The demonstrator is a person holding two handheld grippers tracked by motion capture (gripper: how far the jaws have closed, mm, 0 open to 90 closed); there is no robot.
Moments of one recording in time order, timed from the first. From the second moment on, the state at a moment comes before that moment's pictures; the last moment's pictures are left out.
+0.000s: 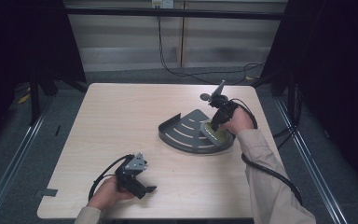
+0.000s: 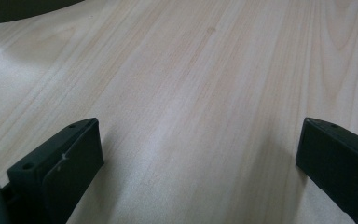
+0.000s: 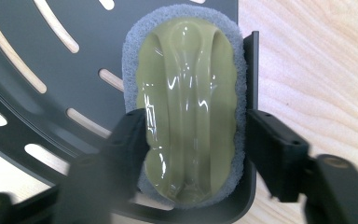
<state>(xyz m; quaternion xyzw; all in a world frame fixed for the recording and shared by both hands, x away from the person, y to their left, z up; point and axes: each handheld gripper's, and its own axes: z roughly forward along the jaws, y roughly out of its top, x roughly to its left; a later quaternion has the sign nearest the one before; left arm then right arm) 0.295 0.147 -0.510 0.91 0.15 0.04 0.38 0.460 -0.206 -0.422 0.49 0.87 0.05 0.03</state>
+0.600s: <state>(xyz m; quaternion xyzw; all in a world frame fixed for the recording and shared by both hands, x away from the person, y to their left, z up) 0.295 0.147 -0.510 0.91 0.15 0.04 0.38 0.446 -0.201 -0.406 0.47 0.88 0.07 0.03</state>
